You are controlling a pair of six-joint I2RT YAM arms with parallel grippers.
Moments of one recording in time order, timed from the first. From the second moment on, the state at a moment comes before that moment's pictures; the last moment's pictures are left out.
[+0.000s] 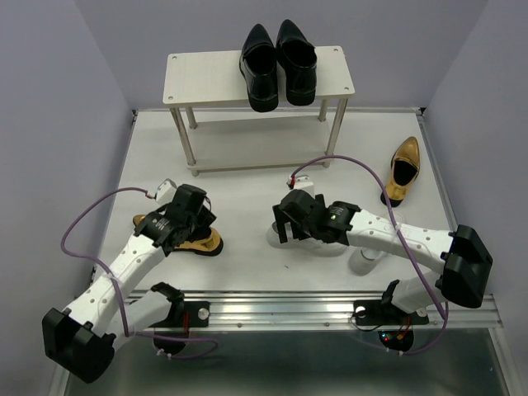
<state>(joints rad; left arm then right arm) -0.50 0.91 0.77 -0.82 -0.31 -1.16 1.01 1.41 1.05 -0.62 0.41 0.62</state>
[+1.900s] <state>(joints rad) -0.92 1.33 0.94 -0.77 -0.35 -0.76 1.01 1.36 1.07 -0.63 0.59 0.63</state>
